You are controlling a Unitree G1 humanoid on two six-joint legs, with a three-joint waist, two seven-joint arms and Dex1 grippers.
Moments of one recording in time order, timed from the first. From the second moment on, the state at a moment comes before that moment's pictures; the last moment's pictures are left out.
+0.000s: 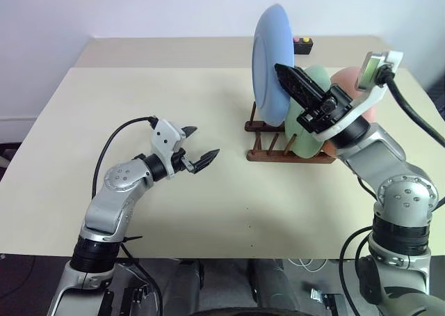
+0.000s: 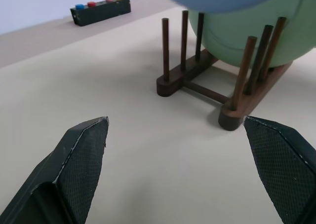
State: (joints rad) left arm -0.31 0.42 -0.05 -0.27 -0.32 0.42 -0.64; right arm -0.48 -0.43 -0.20 -0.43 1.31 0.66 0.17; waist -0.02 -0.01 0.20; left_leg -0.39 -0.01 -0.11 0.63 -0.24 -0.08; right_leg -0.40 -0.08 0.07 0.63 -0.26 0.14
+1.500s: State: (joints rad) left arm -0.31 0.42 -0.06 -0.28 -0.32 0.43 -0.65; right arm -0.49 -0.54 -0.22 -0.41 1.17 0.67 0.23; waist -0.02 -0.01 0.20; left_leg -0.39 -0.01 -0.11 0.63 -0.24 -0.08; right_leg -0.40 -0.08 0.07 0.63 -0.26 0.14
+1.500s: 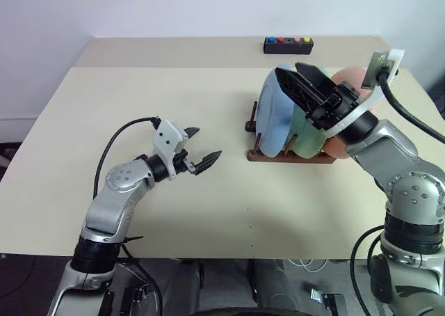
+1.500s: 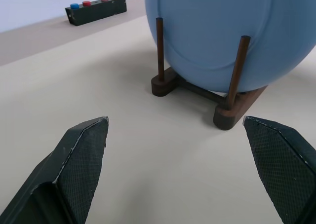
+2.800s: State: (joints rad) left arm -0.22 0.49 0.05 -0.08 -0.26 0.32 -0.63; right arm 0.17 -0.78 -0.67 -0.08 0.56 0.26 0.89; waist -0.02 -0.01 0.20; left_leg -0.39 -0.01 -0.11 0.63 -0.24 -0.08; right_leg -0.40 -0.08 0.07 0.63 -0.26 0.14
